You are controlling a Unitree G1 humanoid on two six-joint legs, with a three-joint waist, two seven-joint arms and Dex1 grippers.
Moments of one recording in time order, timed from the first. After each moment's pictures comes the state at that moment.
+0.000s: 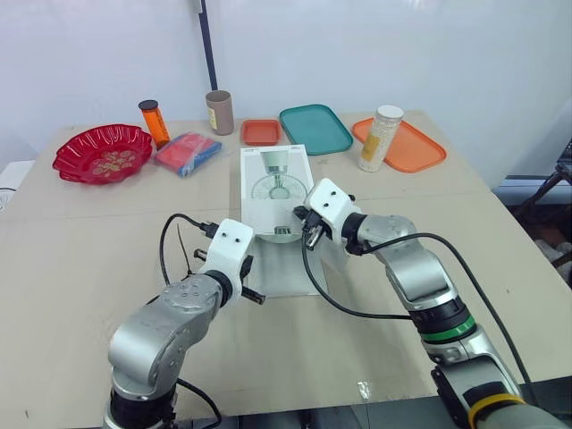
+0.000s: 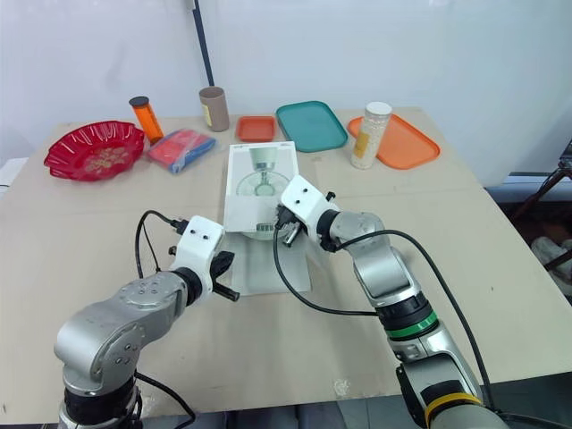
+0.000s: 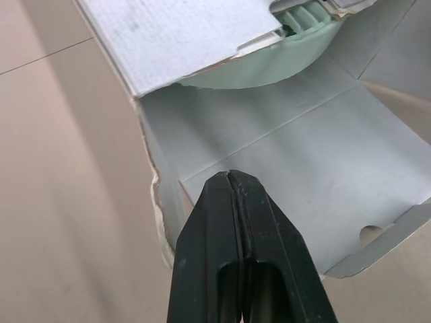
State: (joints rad) left arm -0.34 0.14 -0.14 -0.81 -0.24 1.53 -0.03; right arm -0.64 -0.42 0.28 -0.08 -0.05 0.53 0.66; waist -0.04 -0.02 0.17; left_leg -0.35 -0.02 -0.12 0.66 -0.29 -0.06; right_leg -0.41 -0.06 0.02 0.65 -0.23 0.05
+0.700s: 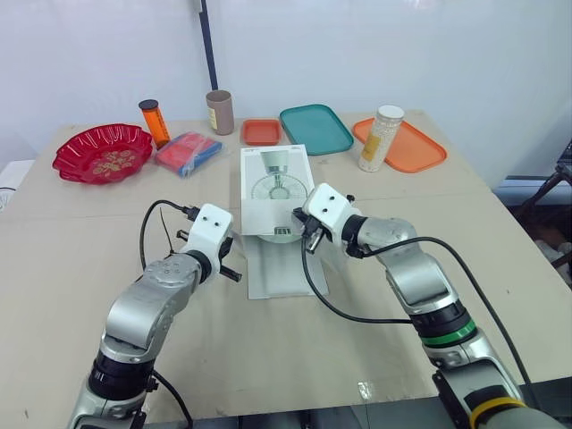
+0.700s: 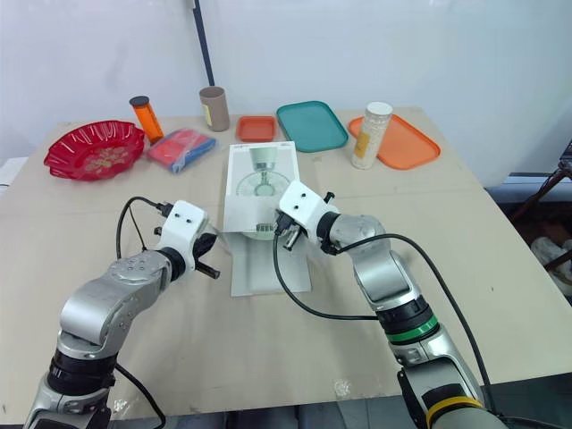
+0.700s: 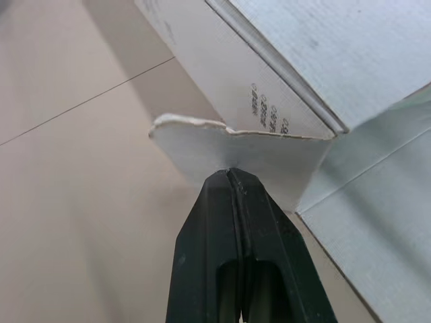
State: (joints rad) left arm -0.39 0.33 -0.11 -0.49 -0.21 1.14 -0.18; right arm -0.62 -0.42 0.29 -0.10 -0.09 0.48 0.68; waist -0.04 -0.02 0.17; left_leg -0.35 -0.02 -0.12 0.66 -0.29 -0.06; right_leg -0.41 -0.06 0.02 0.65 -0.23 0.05
